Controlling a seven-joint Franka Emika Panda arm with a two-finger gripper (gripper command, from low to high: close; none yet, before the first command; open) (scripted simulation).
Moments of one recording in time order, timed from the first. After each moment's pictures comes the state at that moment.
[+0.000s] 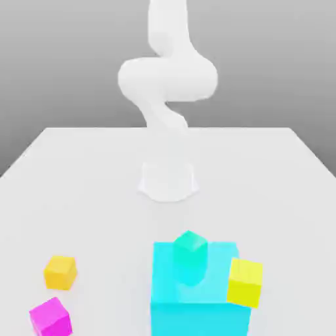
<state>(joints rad) -0.02 -0.71 -0.02 -2.30 0.01 2.33 0.83</state>
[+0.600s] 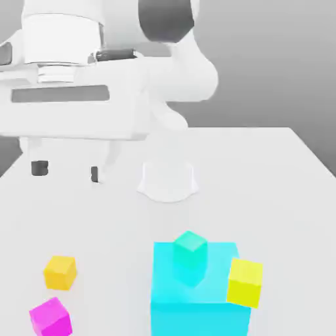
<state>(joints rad) -0.14 -0.05 -0.12 -2.30 0.08 2.53 1.02</state>
